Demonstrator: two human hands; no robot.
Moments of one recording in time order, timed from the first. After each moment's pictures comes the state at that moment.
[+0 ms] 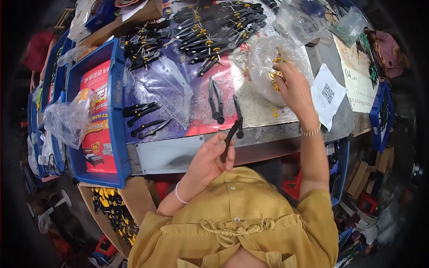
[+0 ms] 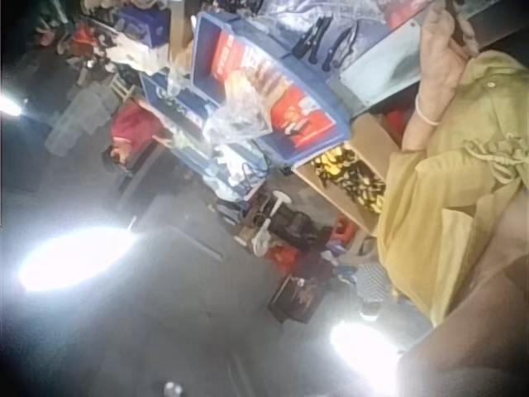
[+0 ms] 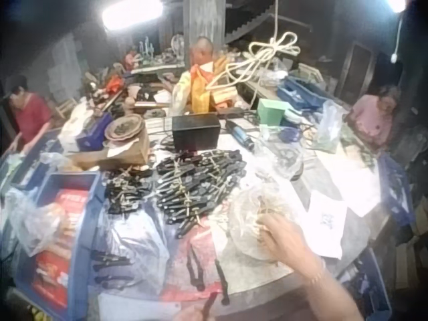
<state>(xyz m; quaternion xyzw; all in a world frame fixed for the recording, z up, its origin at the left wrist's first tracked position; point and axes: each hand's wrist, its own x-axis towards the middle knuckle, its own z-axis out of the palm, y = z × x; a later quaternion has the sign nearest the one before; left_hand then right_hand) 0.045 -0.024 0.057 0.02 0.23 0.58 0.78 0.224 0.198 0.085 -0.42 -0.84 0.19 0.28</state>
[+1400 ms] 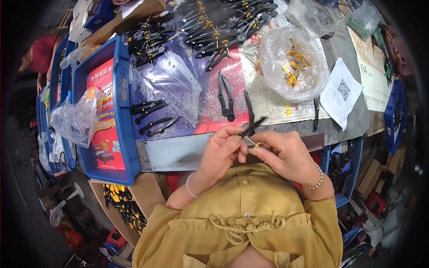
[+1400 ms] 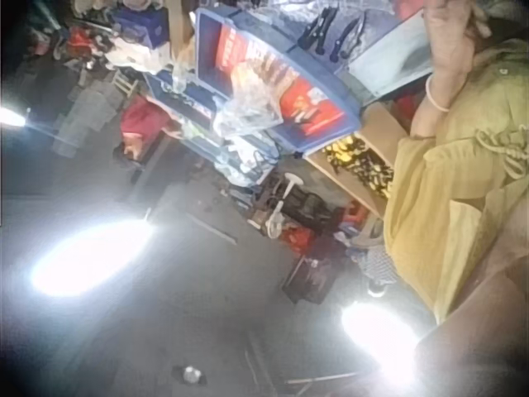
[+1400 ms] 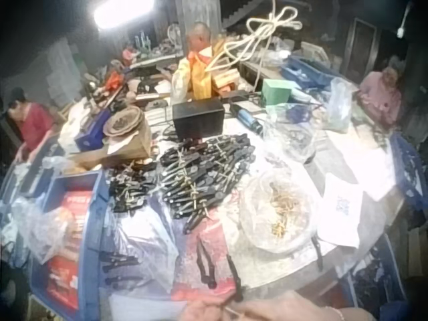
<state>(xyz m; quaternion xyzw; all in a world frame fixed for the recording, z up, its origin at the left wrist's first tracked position) 0.054 -0.010 0.058 0.06 0.30 0.60 0.74 0.213 0.090 0.139 -0.34 -0.80 0.49 0.10</state>
